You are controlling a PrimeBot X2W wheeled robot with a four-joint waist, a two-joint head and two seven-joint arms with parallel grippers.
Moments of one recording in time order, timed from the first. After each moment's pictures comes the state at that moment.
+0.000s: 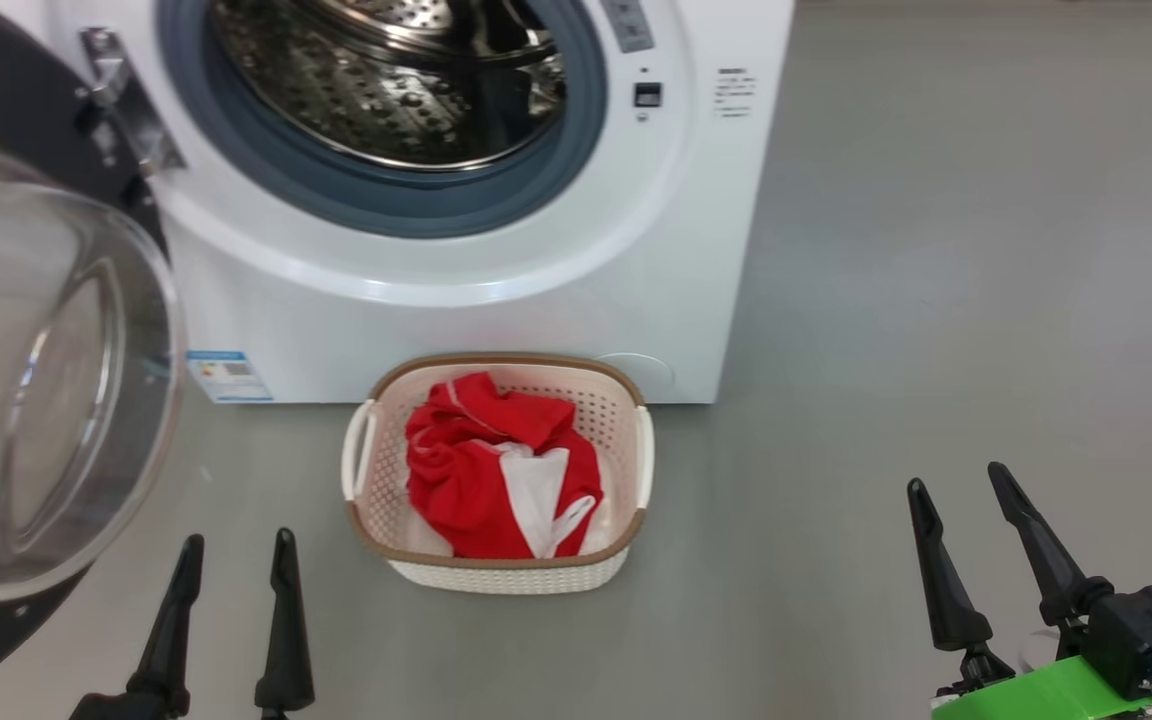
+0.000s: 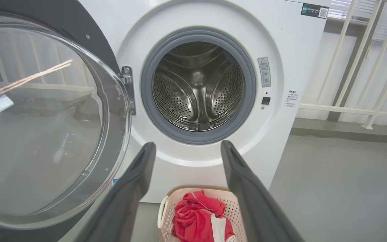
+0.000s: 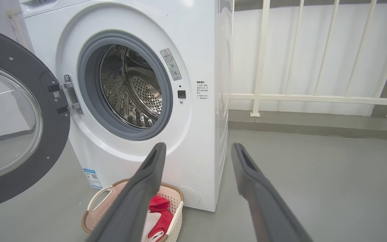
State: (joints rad) left arm 0.06 0.05 -0.01 -0.02 -0.20 0.05 -0.25; right arm 0.08 -0.04 -0.03 0.02 0.20 0.12 -0.25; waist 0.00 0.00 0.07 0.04
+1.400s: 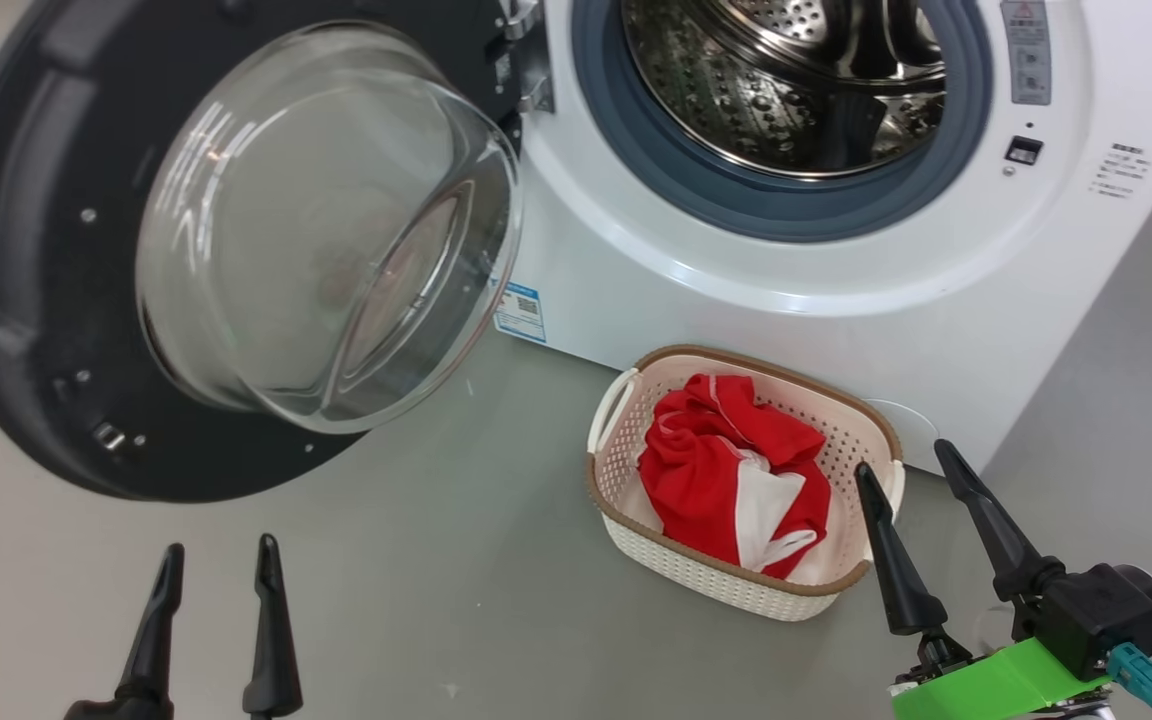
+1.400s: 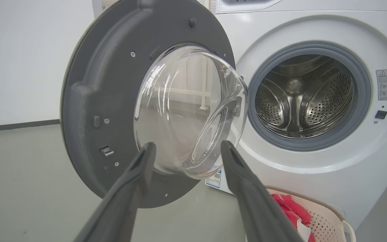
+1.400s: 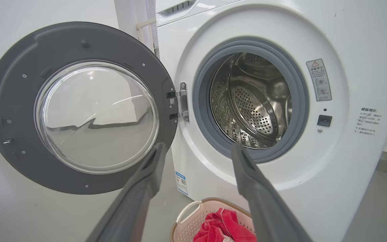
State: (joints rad) left arm 0.09 0.07 -0.02 -0.07 -0.20 0.12 -0.22; right arm 0.04 -0.04 0.05 0.01 0.19 0.12 -0.24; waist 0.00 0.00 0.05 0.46
